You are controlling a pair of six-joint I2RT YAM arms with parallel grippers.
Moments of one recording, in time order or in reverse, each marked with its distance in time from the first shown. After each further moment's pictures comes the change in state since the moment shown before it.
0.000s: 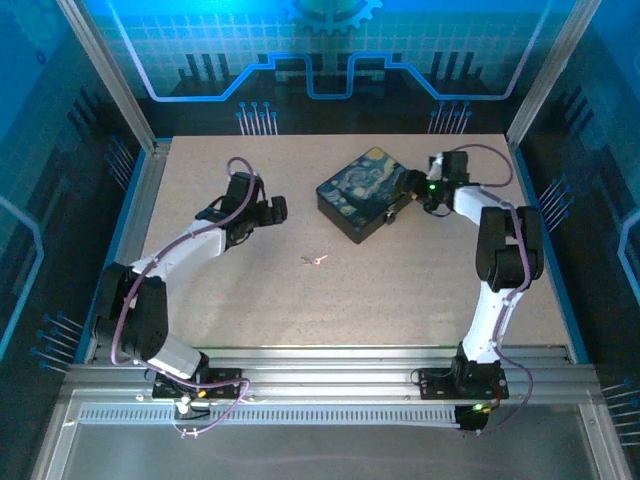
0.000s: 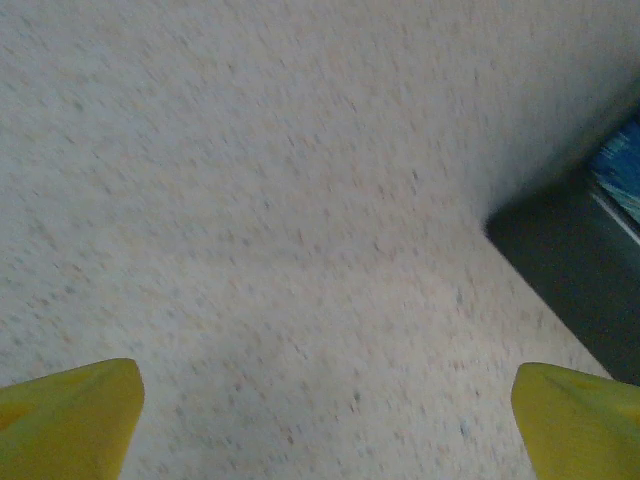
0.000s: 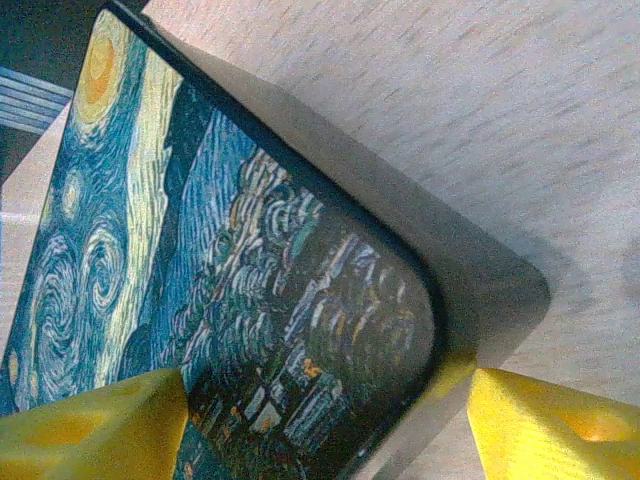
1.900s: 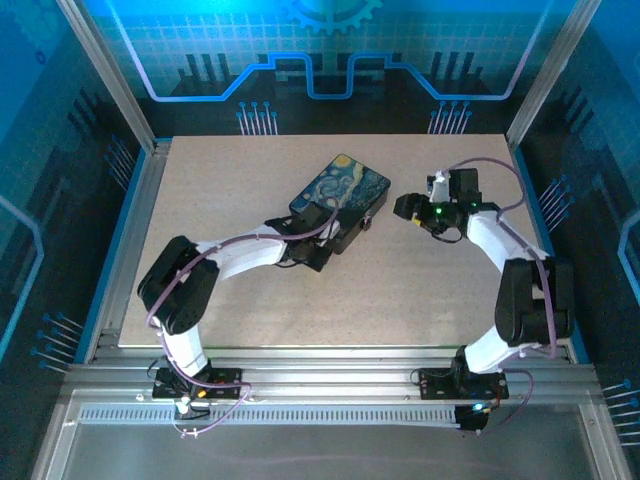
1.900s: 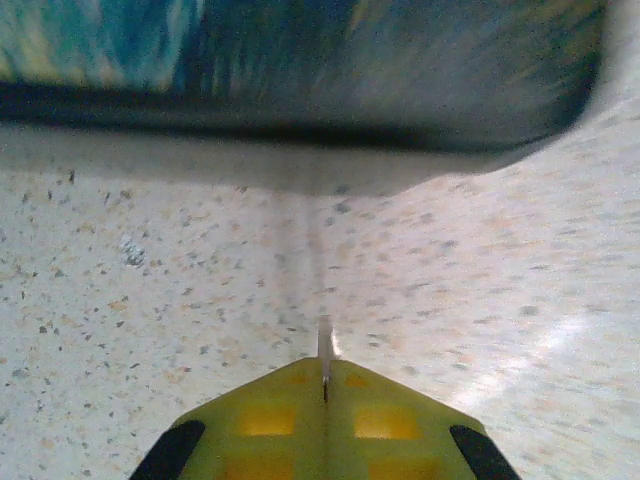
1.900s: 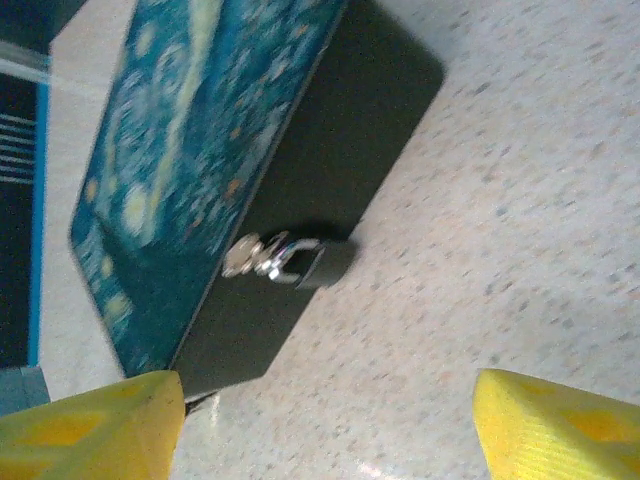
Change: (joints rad) left arm -0.325 0.246 0.140 -0.162 0.140 0.287; right arm 0.002 -0.450 -0.309 -0.220 -0.109 -0.145
